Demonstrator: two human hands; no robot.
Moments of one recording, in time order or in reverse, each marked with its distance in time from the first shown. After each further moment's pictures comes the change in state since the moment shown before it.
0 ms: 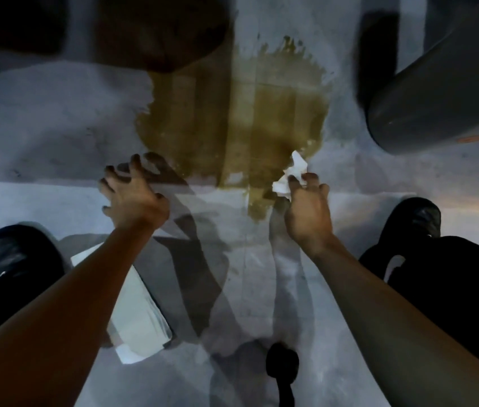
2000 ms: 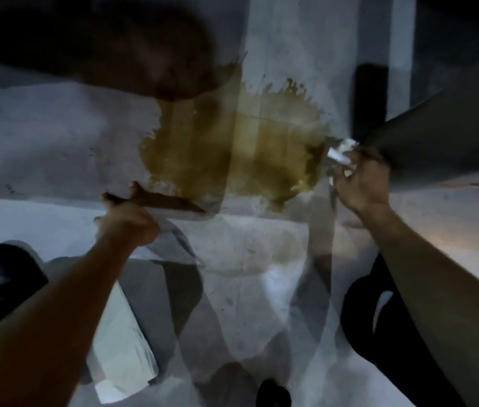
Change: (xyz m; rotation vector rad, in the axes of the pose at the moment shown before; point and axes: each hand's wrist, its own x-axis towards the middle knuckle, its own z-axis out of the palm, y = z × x) left_hand 0.050 -0.021 0.012 0.064 -0.247 -0.039; right_hand 0.100 0.058 -0.090 0.052 0.338 -0.162
